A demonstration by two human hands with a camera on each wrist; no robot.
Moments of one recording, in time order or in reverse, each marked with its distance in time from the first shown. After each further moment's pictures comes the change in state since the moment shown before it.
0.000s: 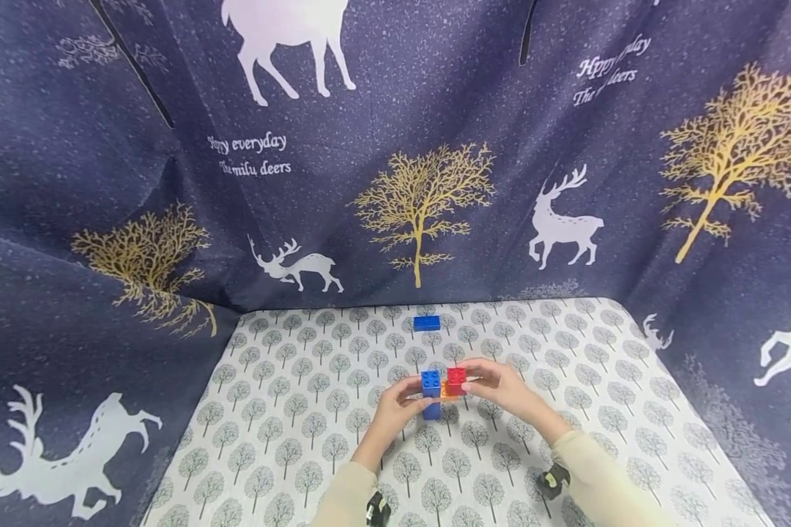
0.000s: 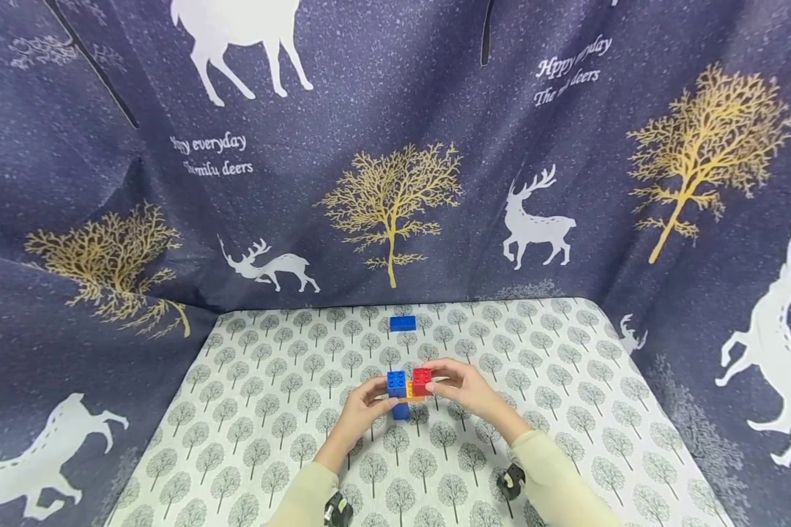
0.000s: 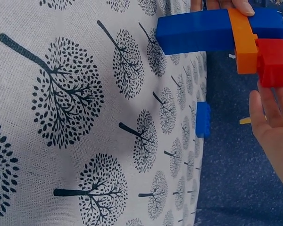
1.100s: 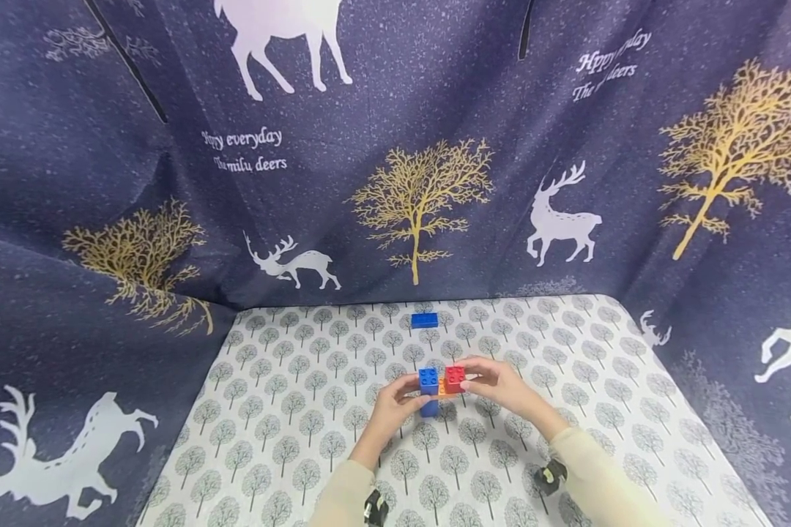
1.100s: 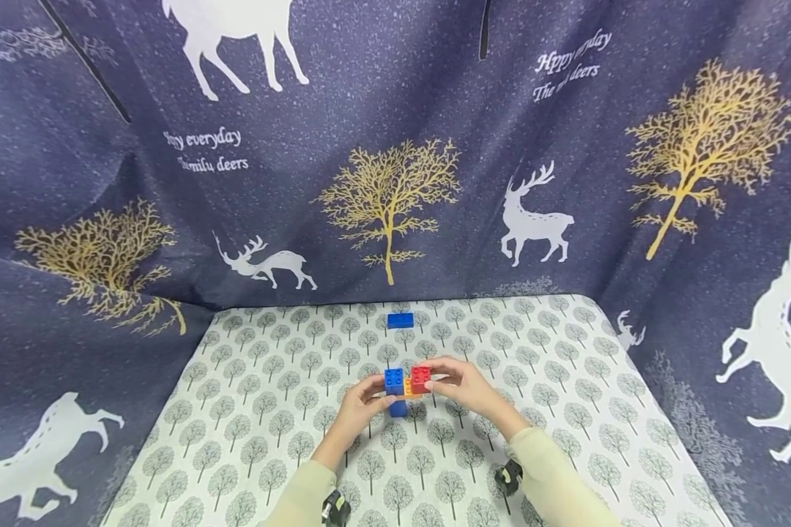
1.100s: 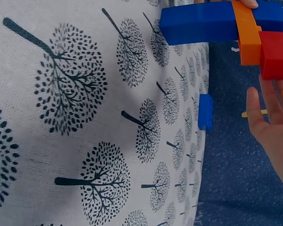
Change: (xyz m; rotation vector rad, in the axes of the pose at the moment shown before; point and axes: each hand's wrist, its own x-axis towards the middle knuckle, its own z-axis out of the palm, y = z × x) left_hand 0.004 -0.012 -0.002 -0.012 0.002 0.013; right_hand 0.003 0.008 -0.004 -0.024 -0.031 -0.063
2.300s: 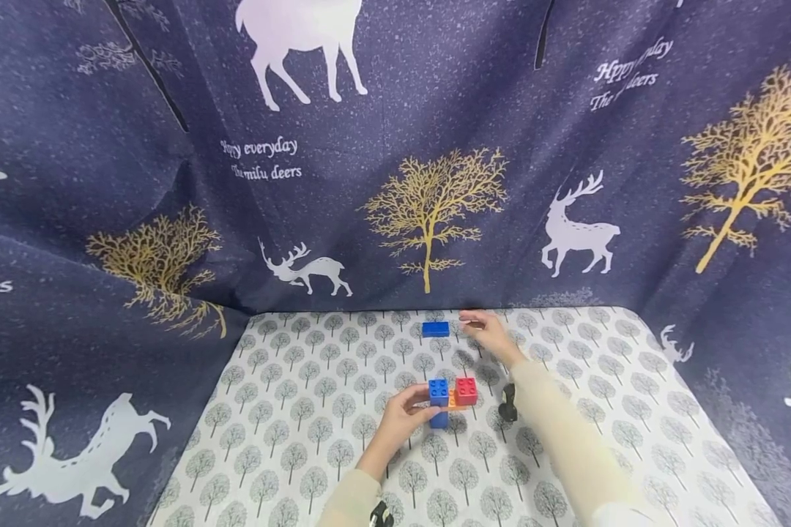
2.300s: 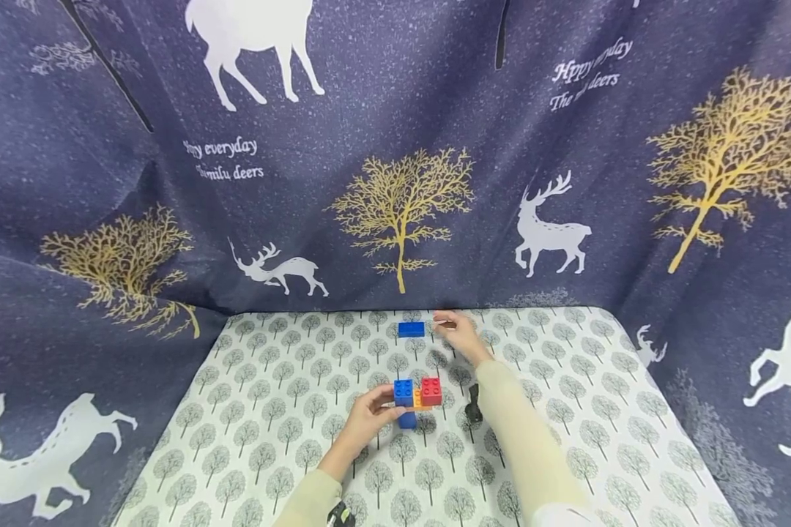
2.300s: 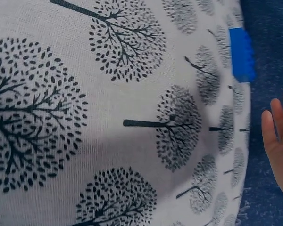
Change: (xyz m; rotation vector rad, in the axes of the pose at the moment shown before) left_hand -0.004 0.004 -0.001 0.004 -0.002 -0.030; right_hand 0.119 0.034 -0.034 -0.077 0.224 0.127
